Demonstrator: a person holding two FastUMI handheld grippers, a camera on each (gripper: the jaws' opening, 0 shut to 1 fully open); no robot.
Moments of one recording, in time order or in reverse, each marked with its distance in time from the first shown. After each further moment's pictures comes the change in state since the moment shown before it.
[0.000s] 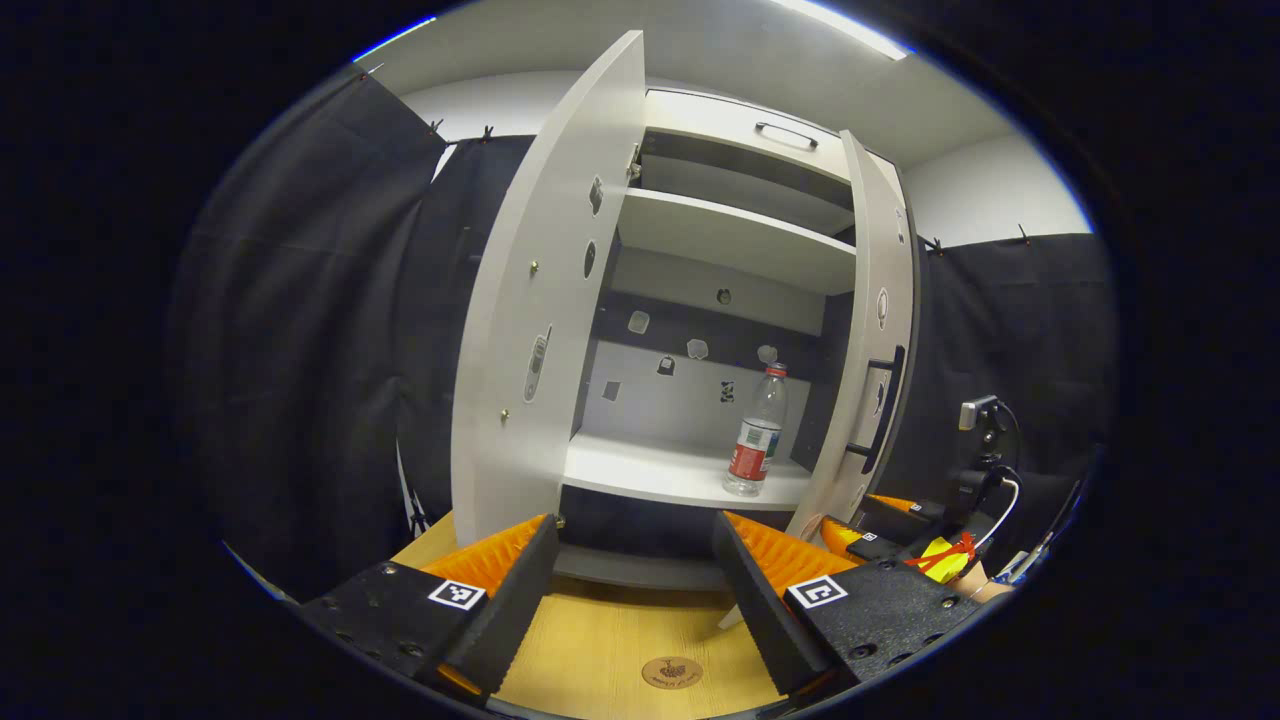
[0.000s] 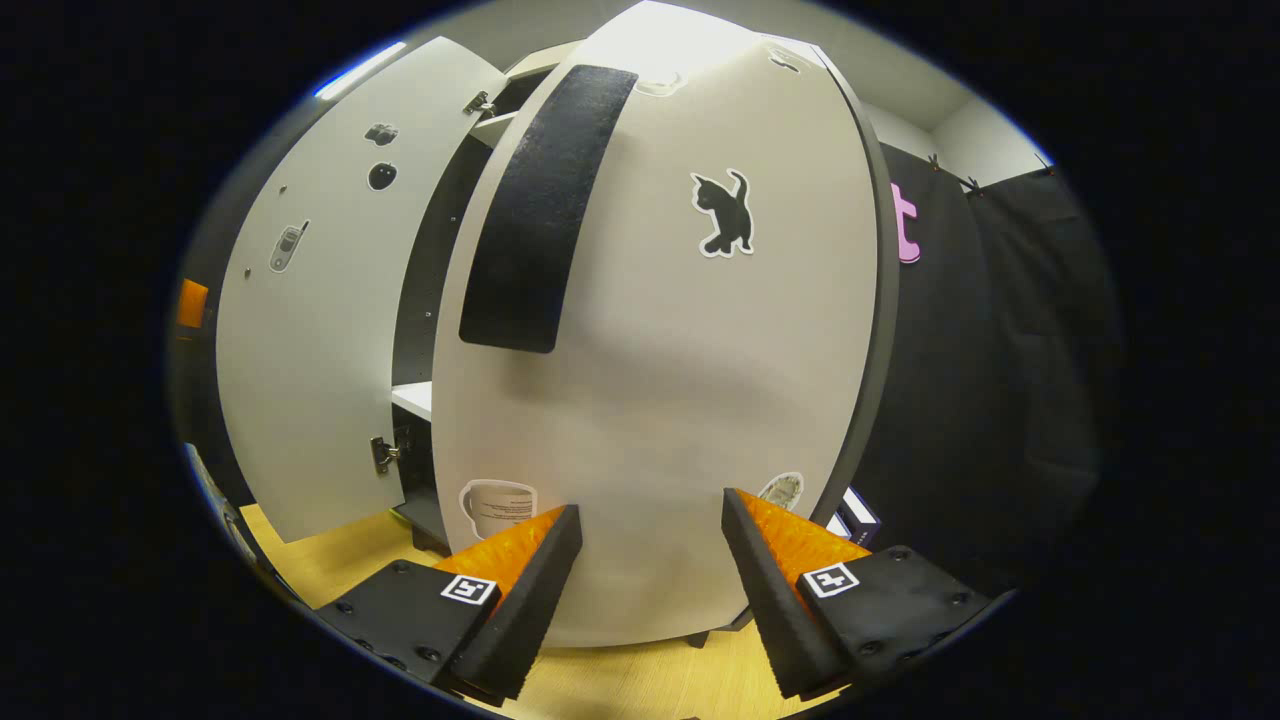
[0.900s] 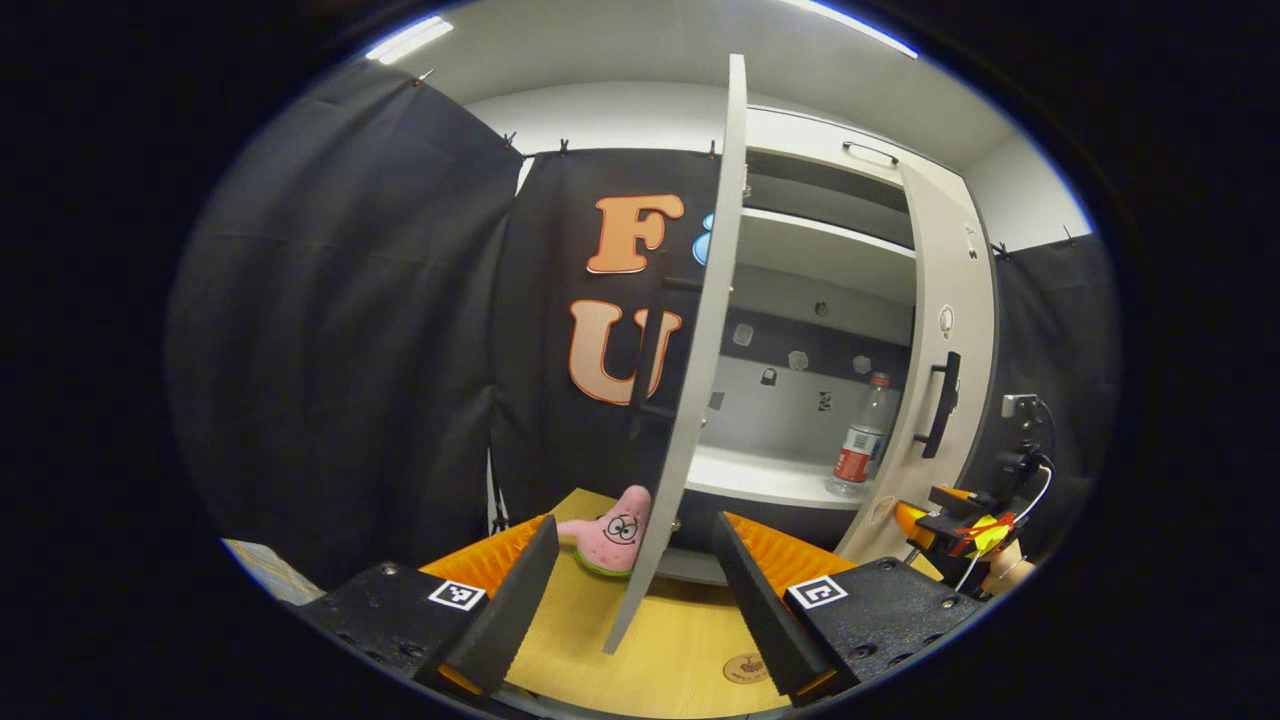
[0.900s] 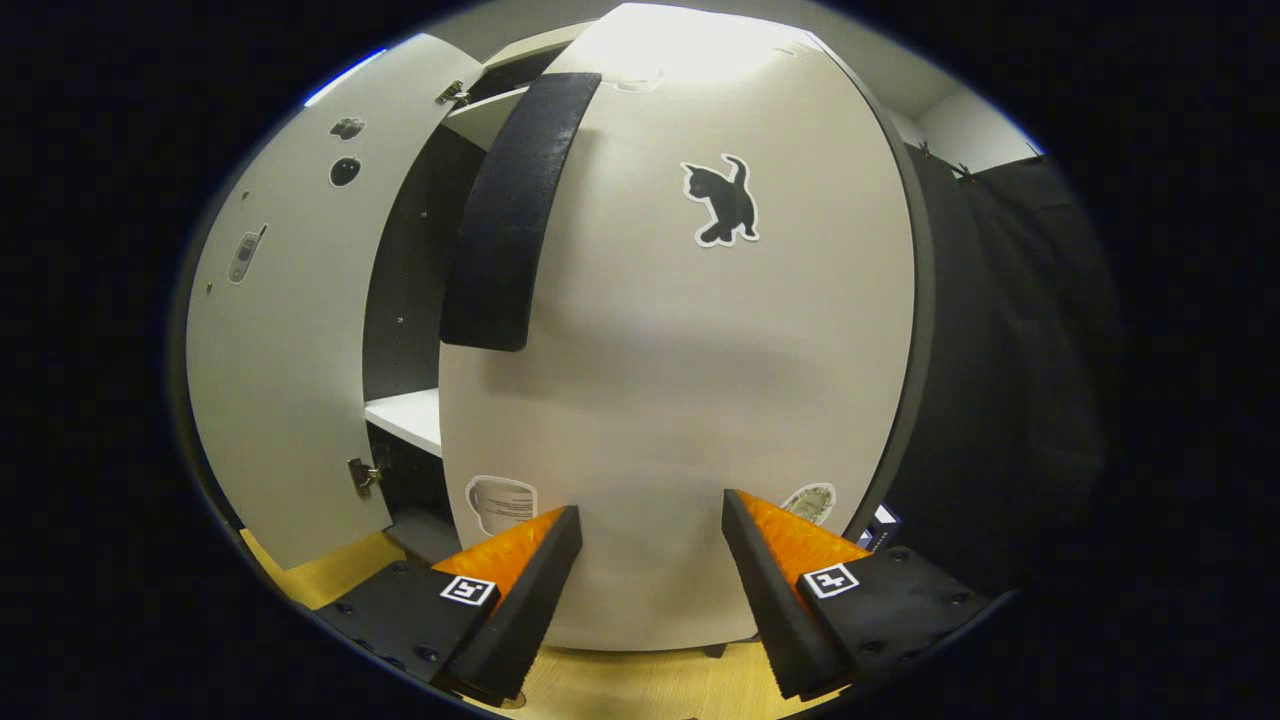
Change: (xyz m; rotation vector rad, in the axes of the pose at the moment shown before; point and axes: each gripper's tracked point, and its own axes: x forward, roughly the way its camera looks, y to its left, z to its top) left arm -0.044 0.114 -0.002 0.002 -0.012 0.232; right arm 0.043 0.001 0.002 0.061 0.023 -0.034
